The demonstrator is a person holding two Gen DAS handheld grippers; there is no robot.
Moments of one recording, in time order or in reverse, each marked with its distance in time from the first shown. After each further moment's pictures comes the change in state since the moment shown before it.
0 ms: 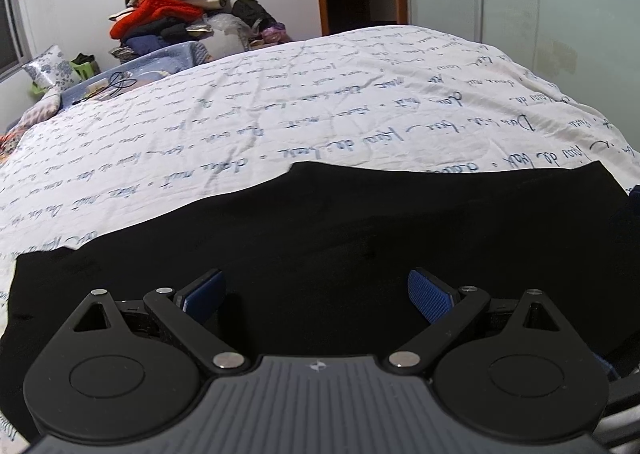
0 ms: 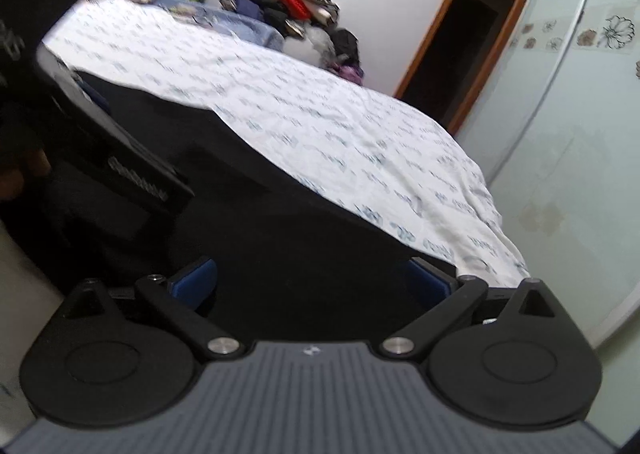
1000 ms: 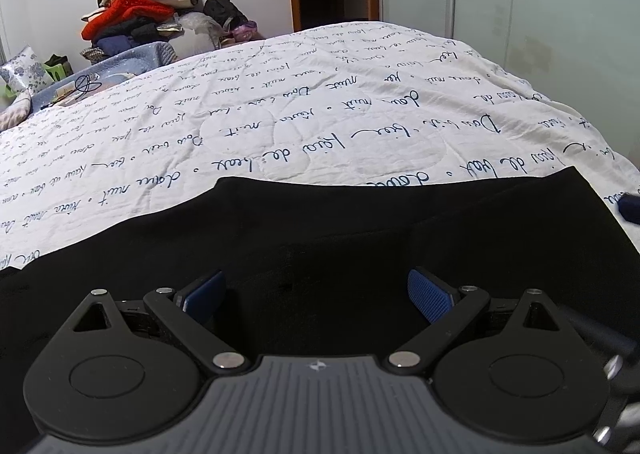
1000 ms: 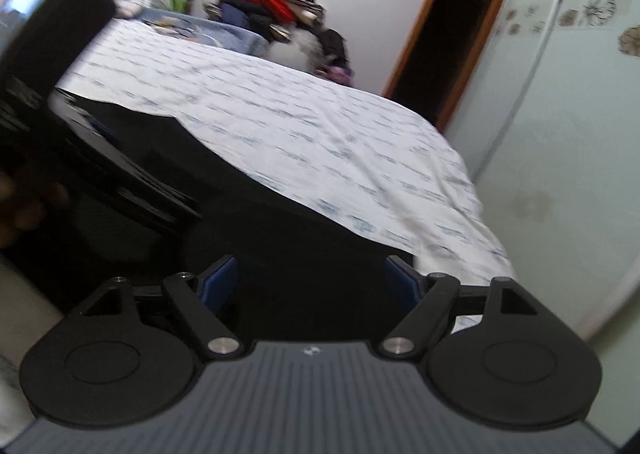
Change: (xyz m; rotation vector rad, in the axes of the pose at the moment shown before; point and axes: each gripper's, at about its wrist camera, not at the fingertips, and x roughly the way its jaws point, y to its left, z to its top) left arm 0.024 -0.042 0.016 0.025 0.007 -0.074; right arm -0.006 -0.037 -0.008 0.057 -0.001 0.009
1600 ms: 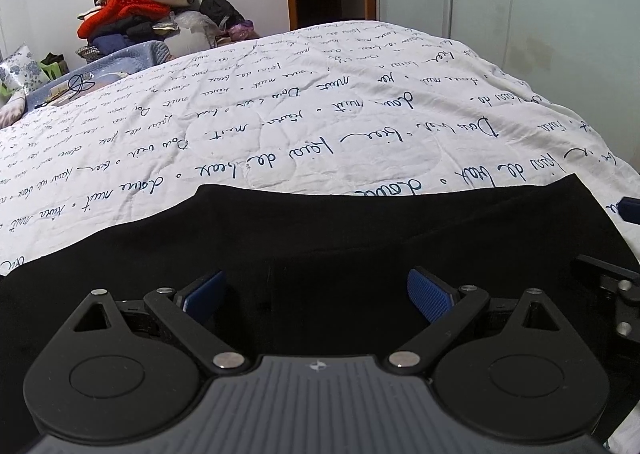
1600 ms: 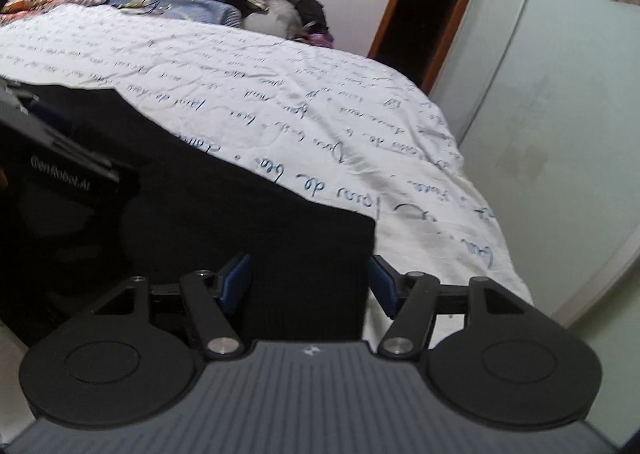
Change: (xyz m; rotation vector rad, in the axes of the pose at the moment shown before) left arm 0.012 -0.008 0.006 -0.008 0.002 -0.015; right arm 0.040 -0.047 -0.014 0.077 0.096 -0.056
